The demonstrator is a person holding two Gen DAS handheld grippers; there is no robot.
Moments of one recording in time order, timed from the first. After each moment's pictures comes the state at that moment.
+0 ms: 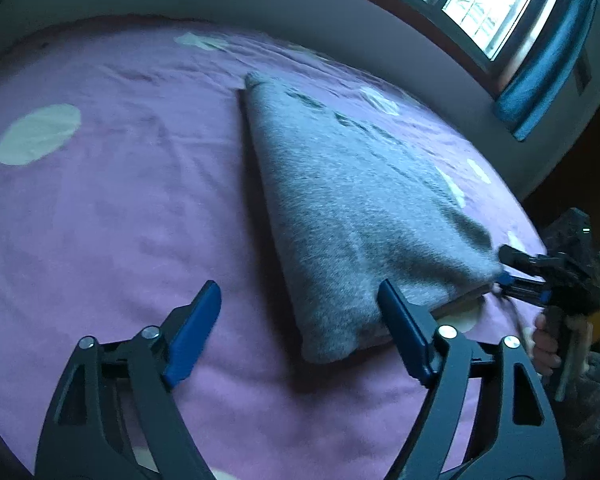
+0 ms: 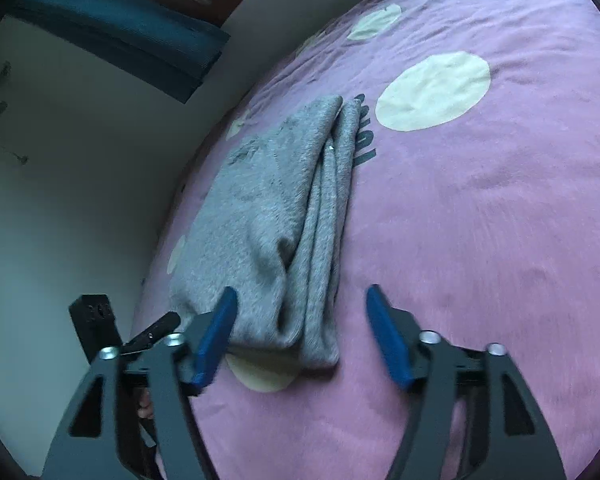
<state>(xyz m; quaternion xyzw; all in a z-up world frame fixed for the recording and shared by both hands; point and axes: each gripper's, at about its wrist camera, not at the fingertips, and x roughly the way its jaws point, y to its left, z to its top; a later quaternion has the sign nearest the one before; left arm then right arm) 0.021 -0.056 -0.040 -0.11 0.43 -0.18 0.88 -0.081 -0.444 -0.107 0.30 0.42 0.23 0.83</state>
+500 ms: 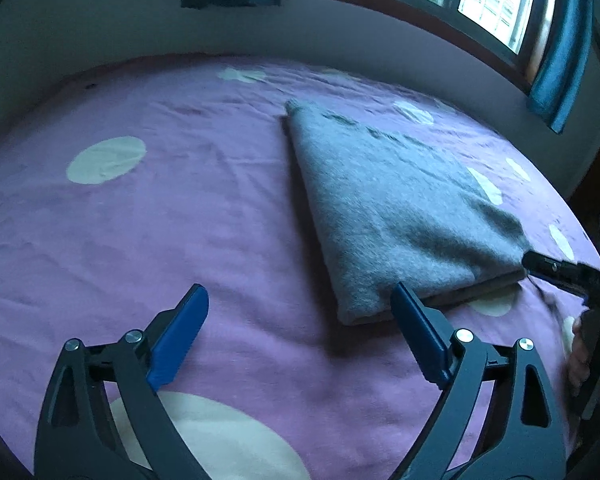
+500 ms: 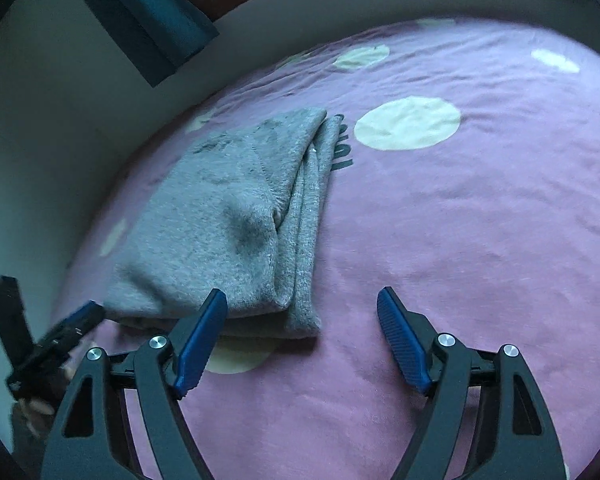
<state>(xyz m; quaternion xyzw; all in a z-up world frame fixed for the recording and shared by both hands) -0.013 -0.055 -0.021 -0.05 0.40 -0.08 0.91 -0.112 -0.418 -0.090 0.18 0.40 0.12 0.89</state>
